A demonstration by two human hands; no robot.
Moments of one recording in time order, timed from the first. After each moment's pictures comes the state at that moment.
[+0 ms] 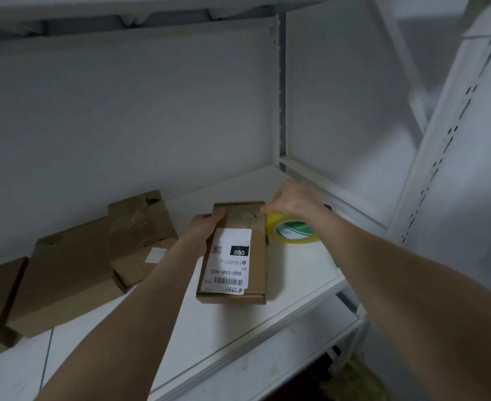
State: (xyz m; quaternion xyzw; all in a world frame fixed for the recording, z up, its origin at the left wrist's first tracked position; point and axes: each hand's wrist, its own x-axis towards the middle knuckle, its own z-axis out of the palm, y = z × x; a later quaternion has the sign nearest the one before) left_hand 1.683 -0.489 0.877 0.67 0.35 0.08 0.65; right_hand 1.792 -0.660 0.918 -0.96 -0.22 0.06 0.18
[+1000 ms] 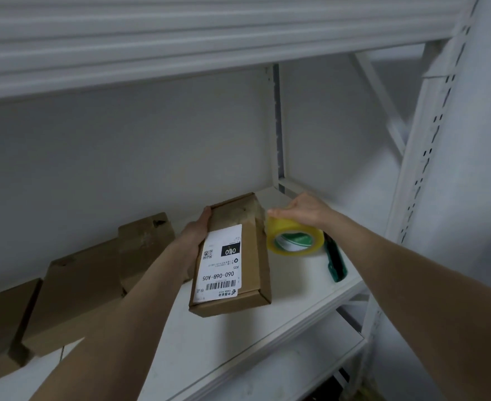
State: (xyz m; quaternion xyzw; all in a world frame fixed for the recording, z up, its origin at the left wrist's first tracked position) left_hand 1.667 -0.488 0.926 0.70 0.38 0.08 0.60; right_hand 1.789 -0.702 0.941 -0.89 -0.27 0.13 0.34
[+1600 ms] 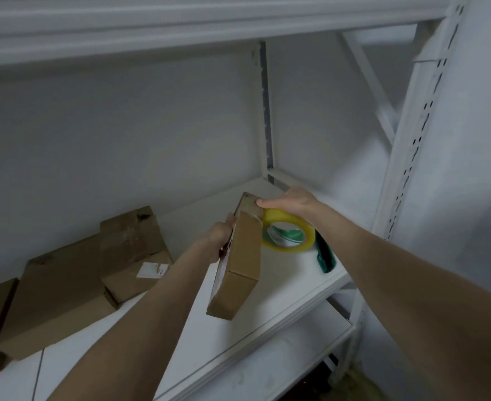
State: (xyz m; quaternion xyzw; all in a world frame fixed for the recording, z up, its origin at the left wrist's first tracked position) left_hand 1.702 -0.532 0.891 0.76 0.28 -0.01 0.59; right_hand 1.800 -0.696 0.932 -0.88 -0.17 0.17 0.41
